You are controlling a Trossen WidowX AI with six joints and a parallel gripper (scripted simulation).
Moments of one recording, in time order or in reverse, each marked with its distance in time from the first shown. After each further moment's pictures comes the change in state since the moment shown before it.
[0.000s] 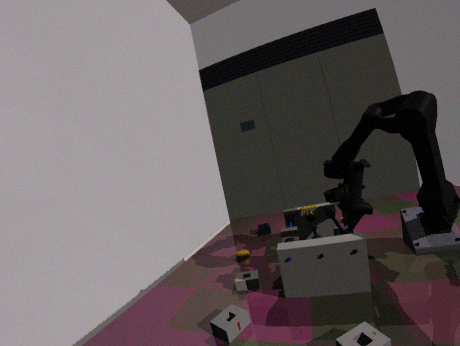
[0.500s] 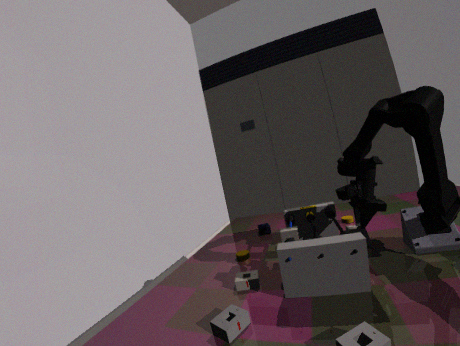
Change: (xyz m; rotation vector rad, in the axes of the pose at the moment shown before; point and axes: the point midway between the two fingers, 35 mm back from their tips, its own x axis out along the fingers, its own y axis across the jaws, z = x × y) arm -0.011 0.000 -0.038 0.004 -0.001 0.000
